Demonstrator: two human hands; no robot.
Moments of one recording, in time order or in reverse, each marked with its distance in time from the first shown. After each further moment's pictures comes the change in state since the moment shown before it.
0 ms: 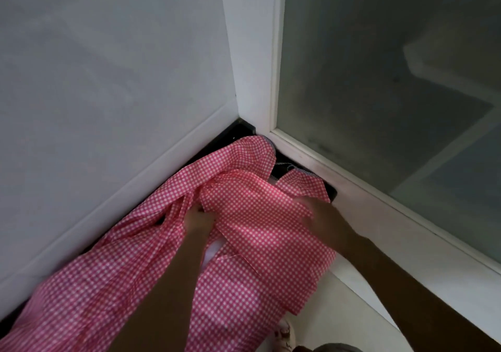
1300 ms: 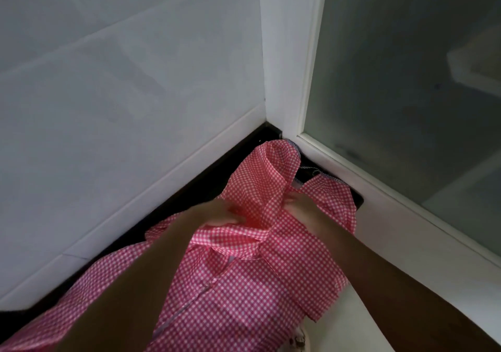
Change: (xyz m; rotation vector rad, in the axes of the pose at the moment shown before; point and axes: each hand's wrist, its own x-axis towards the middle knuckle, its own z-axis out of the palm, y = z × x) left_hand -0.005 0.036 -0.070 0.751 -0.626 0.311; right_hand 0.068 -0.065 0.043 0.290 -0.259 0.148
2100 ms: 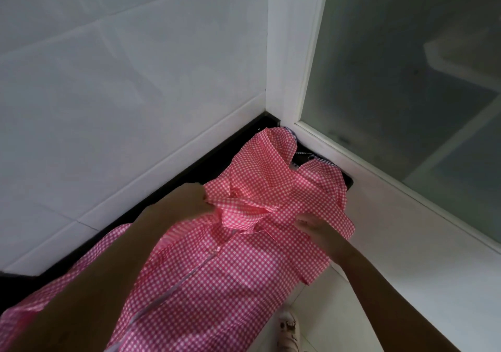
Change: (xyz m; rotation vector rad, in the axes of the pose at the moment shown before) left_hand -0.097 -0.033 0.014 -0.030 0.257 0.023; right_hand -0.122 0.034 0.034 0.152 0.001 0.138
